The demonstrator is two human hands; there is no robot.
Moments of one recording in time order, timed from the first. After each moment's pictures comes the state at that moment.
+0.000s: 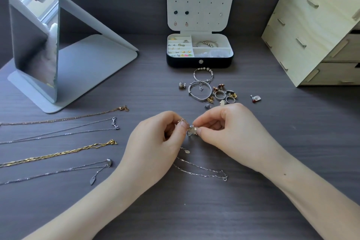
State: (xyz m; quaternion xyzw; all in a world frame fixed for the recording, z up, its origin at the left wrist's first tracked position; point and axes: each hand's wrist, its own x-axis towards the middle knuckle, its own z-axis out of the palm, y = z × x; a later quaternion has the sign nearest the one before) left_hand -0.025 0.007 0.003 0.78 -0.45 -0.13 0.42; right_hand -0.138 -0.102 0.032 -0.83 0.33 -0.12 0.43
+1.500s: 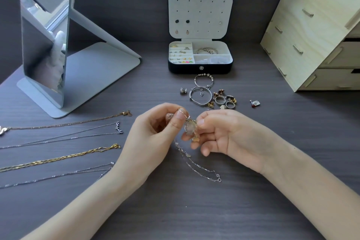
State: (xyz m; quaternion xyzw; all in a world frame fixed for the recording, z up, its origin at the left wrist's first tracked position) left_hand -0.020 0.005 0.012 0.63 -0.39 -0.26 0.62; right_hand -0.136 -0.109 0.040 -0.57 0.23 -0.03 0.79
